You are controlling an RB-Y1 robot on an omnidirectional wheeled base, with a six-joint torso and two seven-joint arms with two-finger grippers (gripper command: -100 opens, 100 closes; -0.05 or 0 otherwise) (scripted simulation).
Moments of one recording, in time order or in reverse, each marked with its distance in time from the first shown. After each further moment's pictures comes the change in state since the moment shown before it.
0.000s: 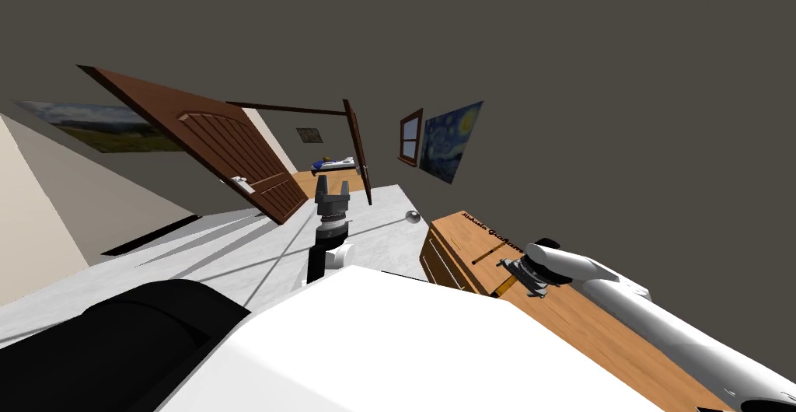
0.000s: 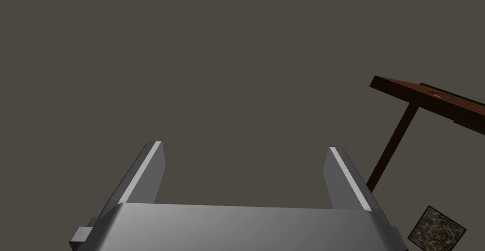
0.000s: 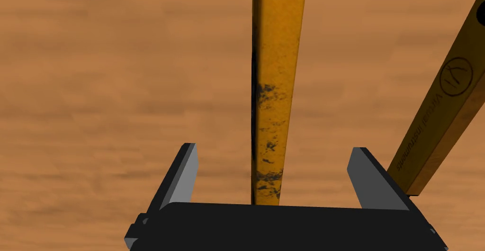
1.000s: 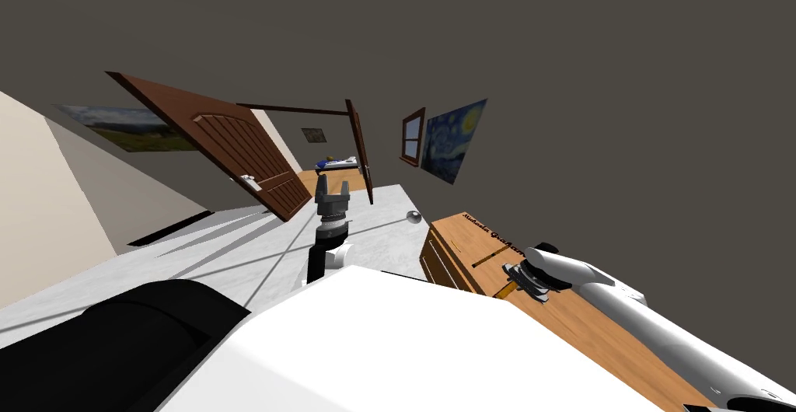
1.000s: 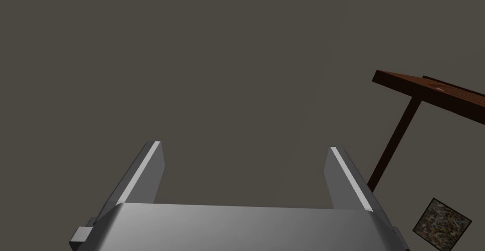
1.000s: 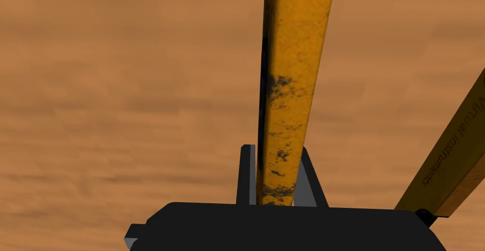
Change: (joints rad) left arm 0.000 0.000 0.000 0.000 0.000 0.000 0.000; right arm 0.001 0.029 0.014 0.057 0.018 -0.019 0.016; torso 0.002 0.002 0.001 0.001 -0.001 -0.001
